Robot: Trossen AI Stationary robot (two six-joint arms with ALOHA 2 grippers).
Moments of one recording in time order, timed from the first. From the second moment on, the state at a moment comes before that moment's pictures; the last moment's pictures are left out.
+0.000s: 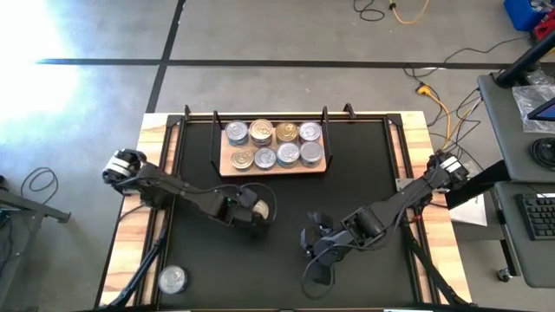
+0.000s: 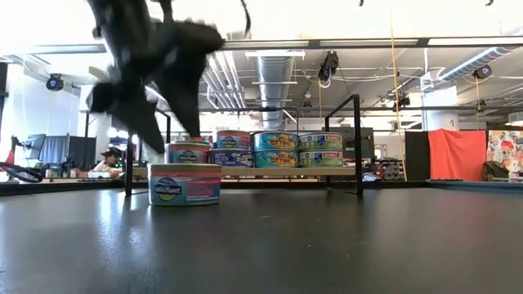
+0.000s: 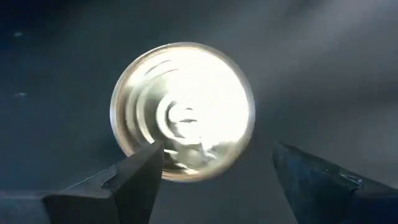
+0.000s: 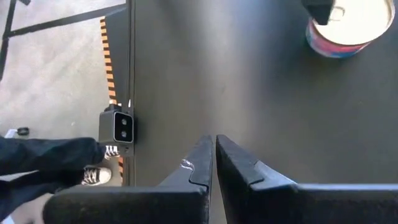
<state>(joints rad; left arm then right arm) -0.33 1.66 1.08 -0.64 -0.29 -1.25 0.52 1.72 1.51 -0.71 0.13 0.63</state>
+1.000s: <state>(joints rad) -0.89 1.59 1.38 -1.38 -0.69 -1.15 0.36 1.78 1.49 -0.55 0.39 0.87</state>
